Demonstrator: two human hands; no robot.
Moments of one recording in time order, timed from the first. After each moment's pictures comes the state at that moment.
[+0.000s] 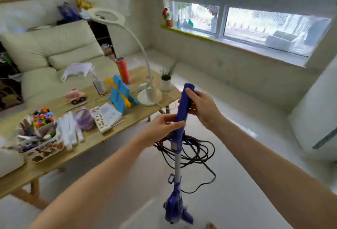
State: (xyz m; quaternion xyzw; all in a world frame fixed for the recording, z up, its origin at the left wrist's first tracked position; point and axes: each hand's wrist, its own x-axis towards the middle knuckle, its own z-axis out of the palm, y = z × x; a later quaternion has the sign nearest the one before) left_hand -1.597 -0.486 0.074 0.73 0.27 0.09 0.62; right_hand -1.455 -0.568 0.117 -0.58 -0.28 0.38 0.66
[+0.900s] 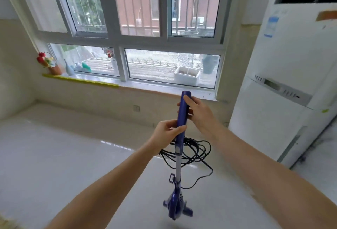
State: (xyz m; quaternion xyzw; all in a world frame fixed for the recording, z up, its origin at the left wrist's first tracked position) left_hand -0.862 -0.306 0.104 0.74 0.05 0.03 0.67; right_hand -0.787 -0.424 0.150 -0.62 -0.14 0.14 0.76
